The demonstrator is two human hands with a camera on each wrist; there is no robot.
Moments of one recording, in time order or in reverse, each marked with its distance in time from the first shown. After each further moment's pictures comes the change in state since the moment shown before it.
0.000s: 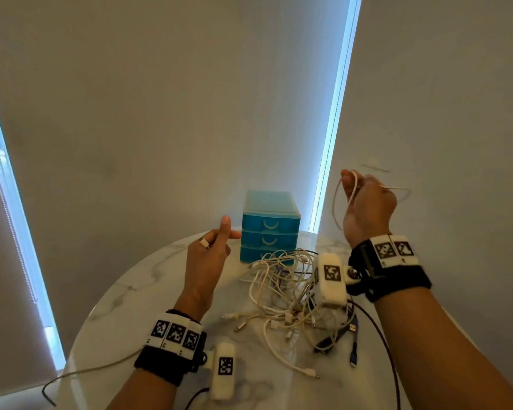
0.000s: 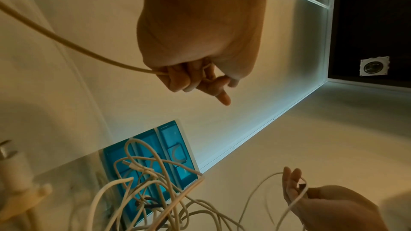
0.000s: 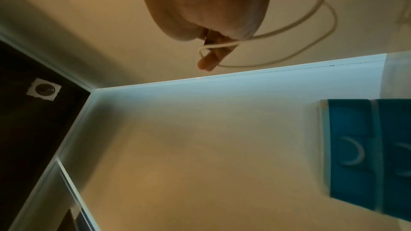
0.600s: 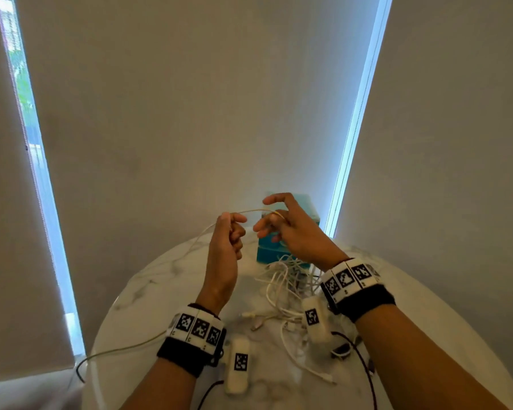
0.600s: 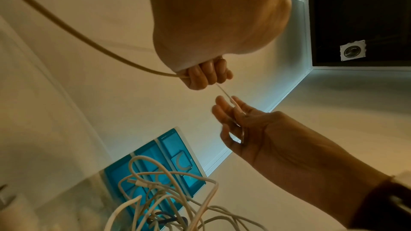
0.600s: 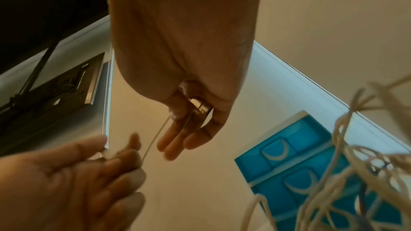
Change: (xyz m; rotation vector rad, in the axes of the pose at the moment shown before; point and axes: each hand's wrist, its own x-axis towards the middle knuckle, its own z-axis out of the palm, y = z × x) left_hand 0.001 0.009 -0.002 -0.245 -0.044 0.118; right_hand -0.051 0.094 0.011 -1.015 -1.134 -0.090
